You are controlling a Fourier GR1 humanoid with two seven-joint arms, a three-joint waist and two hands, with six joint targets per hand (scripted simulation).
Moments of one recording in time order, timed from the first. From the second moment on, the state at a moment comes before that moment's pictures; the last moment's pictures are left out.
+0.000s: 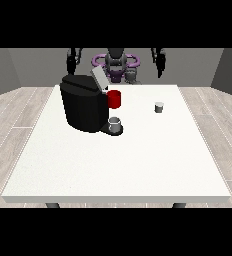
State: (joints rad) left arm 0.00 0.11 -0.03 -1.60 0.02 -0.03 -0.03; right arm 0.03 -0.08 0.02 -1.56 -0.02 0.04 -0.03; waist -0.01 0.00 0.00
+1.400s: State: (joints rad) left arm -0.31 0.42 0.20 -1.10 -0.04 -0.21 -0.12; right arm -0.06 -0.02 0.00 -1.61 -0.01 -0.09 -0.09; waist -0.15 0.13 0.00
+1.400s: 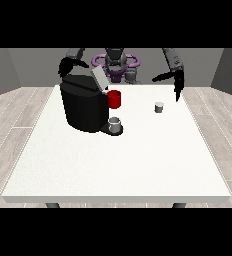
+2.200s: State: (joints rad) left arm -0.46 0.43 0.14 -0.83 -0.24 -0.14 -0.19; right arm -0.17 -0.02 -0.01 -1.49 0.01 -0.15 -0.05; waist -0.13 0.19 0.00
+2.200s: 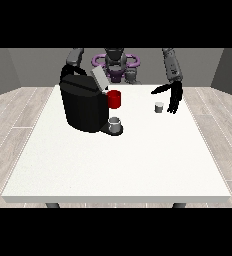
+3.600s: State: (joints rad) left arm -0.58 0.45 0.06 -0.56 -0.55 0.12 -0.33; right arm -0.22 -0.02 -0.02 -1.44 0.01 -0.16 -0.02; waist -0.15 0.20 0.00
